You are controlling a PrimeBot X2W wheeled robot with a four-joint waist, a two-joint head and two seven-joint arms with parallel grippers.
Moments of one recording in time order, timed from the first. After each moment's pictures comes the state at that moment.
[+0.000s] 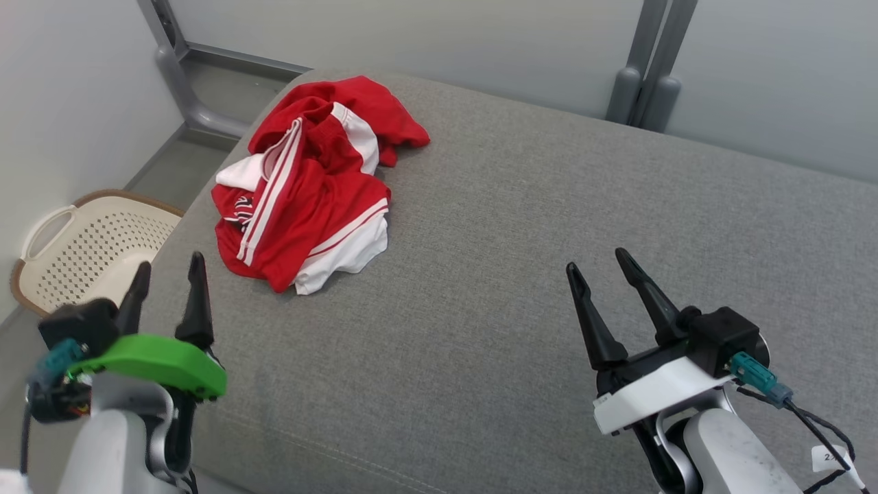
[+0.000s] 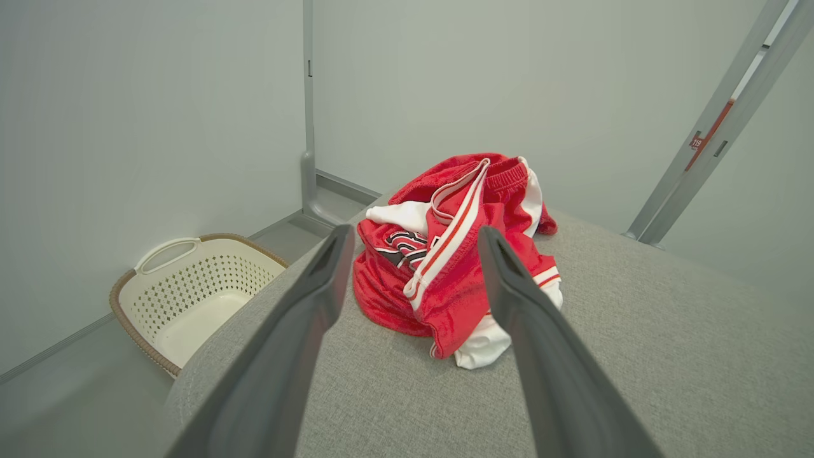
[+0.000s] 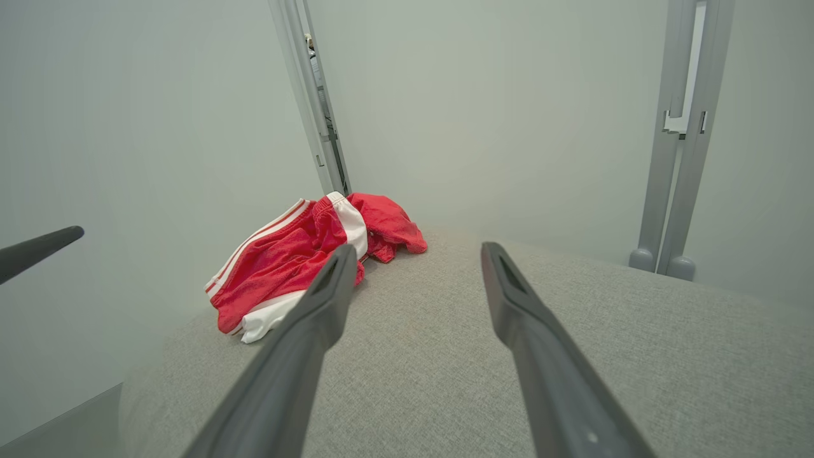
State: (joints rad) left arm -0.24 0.14 0.01 0.32 -0.38 -0.10 -0.09; right arm -0.17 -0.11 0.28 0.15 0.28 0.13 -0.26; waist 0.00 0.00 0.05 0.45
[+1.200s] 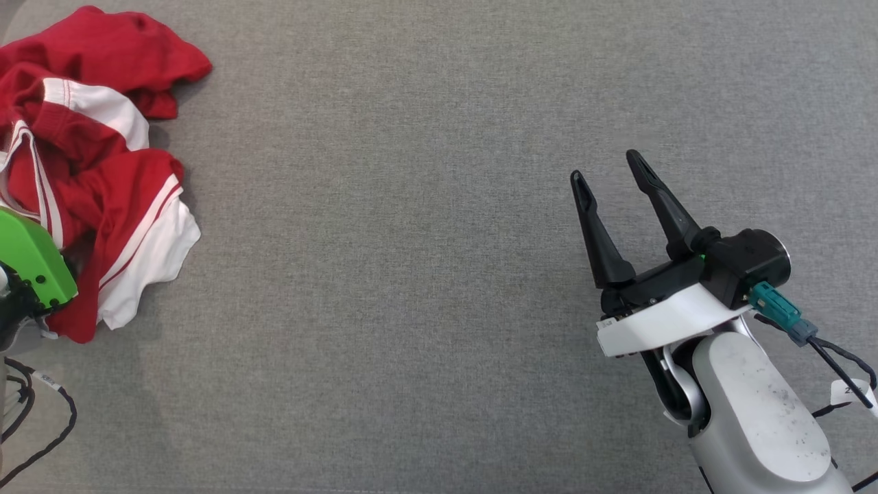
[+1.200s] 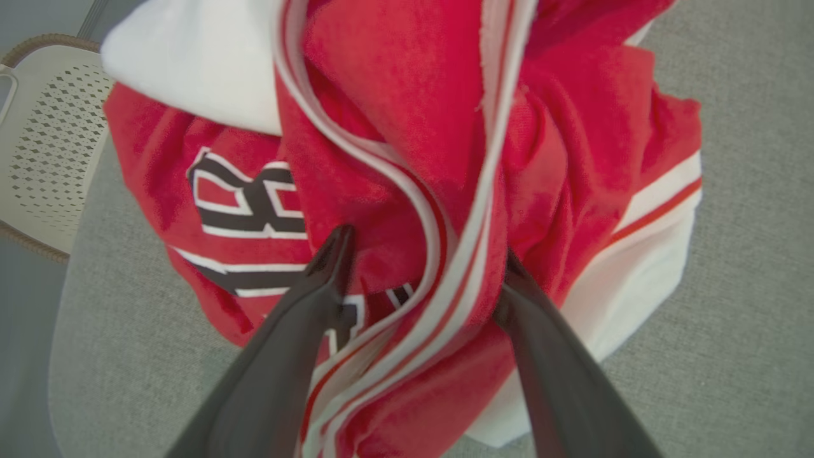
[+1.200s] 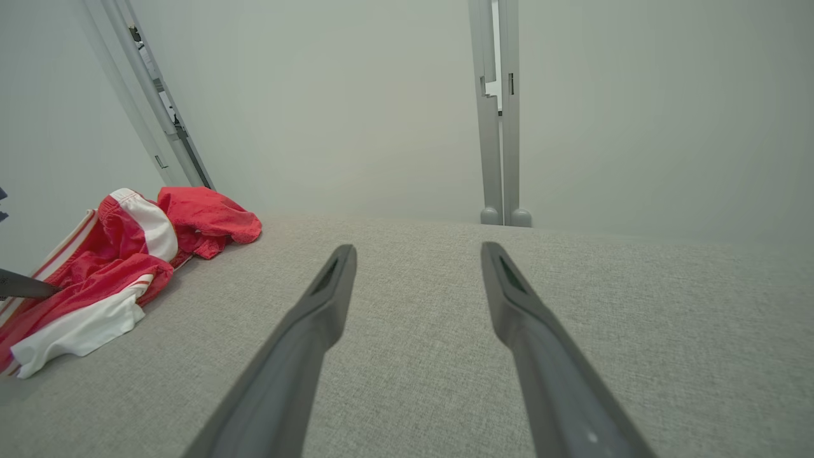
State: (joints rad) left arm -0.74 0.53 -0.23 0.81 -0.80 -0.13 0.57; right arm -0.34 -0.14 0.27 0.10 0.24 0.13 -0.26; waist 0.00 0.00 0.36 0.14
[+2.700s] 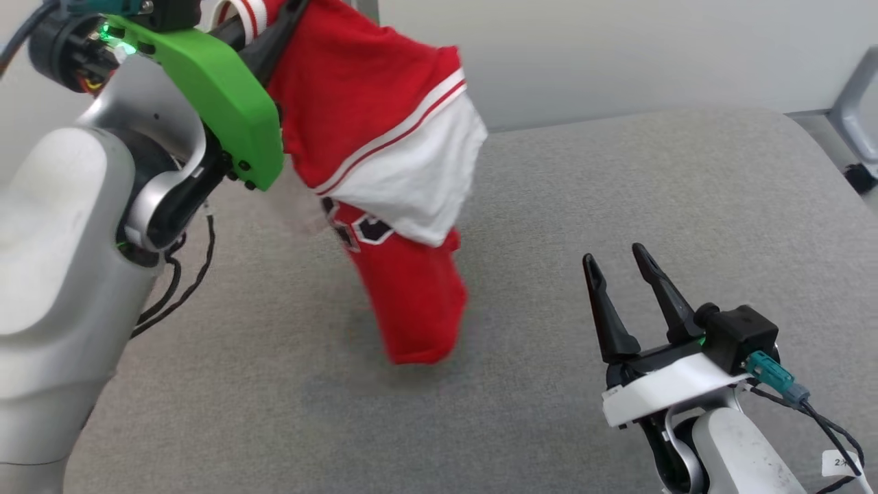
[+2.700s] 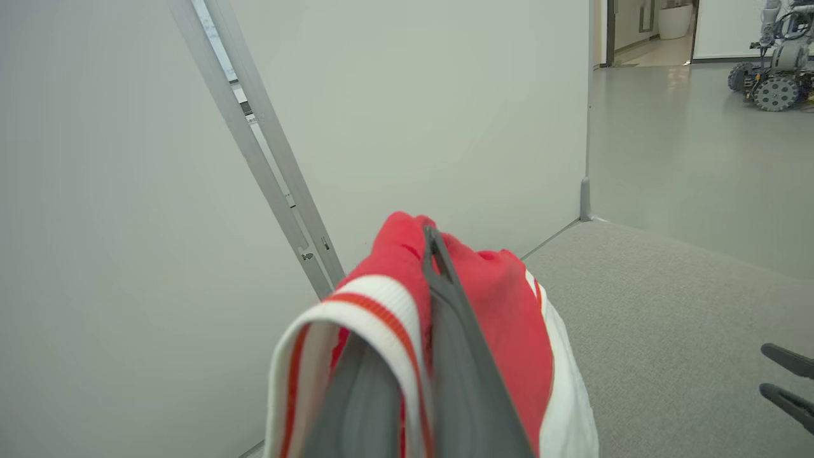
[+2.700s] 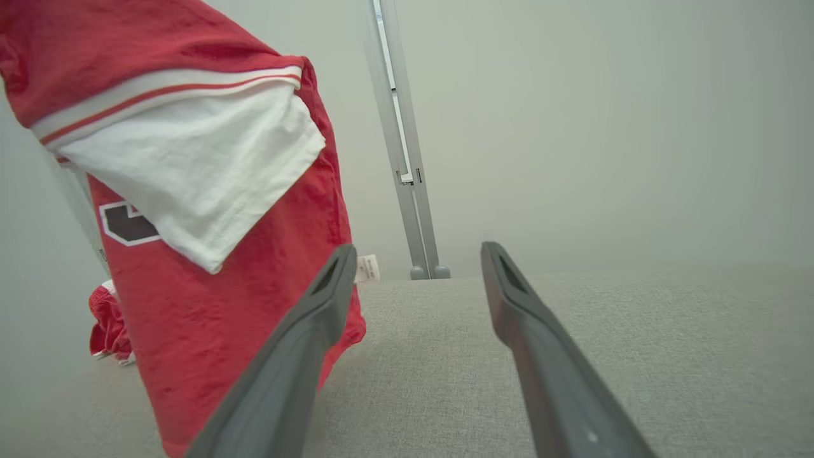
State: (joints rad) left arm -0.96 0.45 -0.59 0.11 -0.73 -0.06 0.41; right arm -0.16 -0.07 0.22 0.14 0.29 0.13 -0.26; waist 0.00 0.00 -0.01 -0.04
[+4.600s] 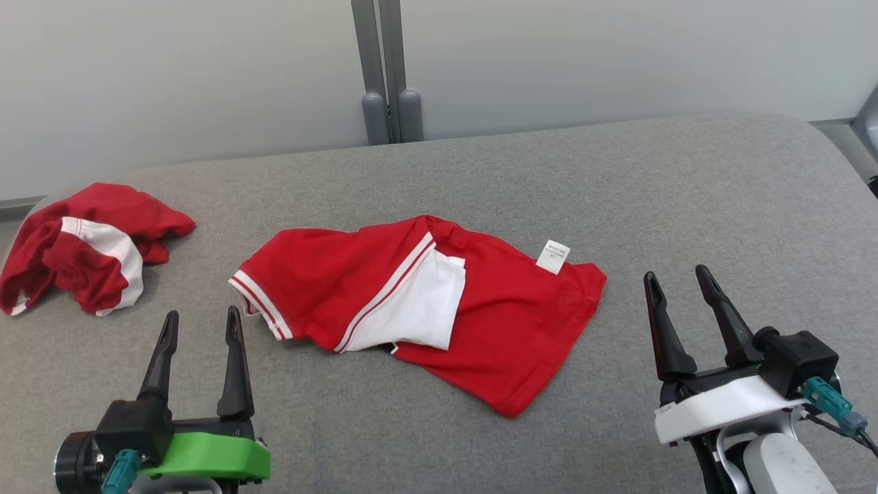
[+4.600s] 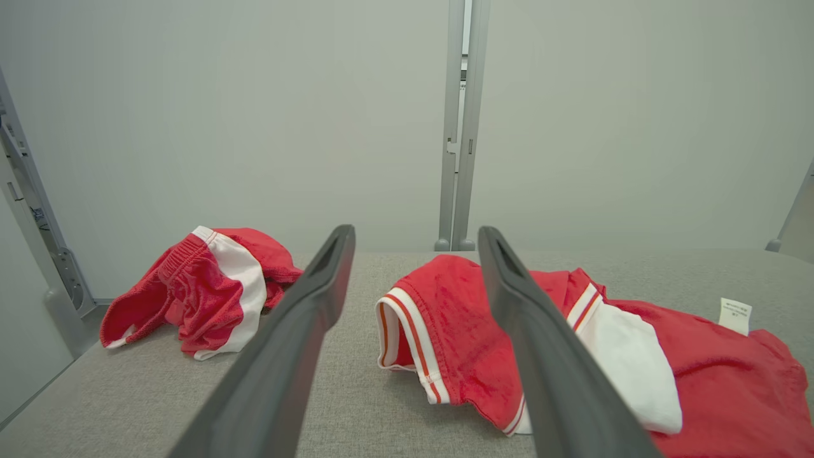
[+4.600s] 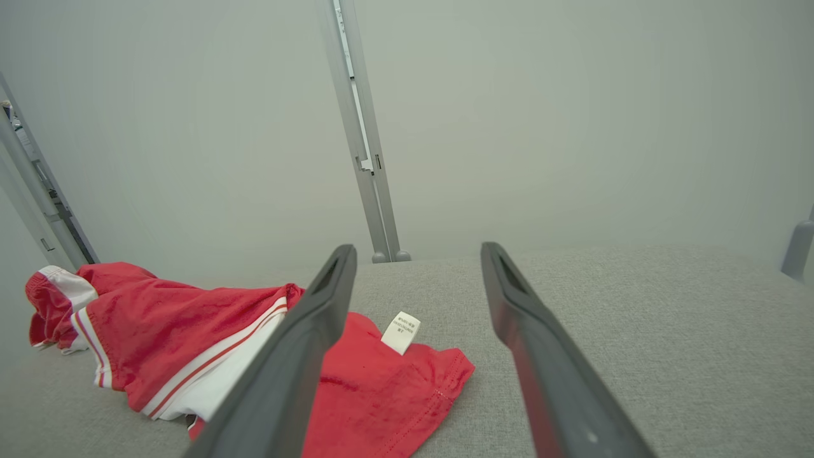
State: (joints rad) left arm 0.00 0.19 -0.15 0.06 -0.29 0.08 -0.26; right arm -0.06 -0.12 0.11 0.09 0.29 0.13 -0.26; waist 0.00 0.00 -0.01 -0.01
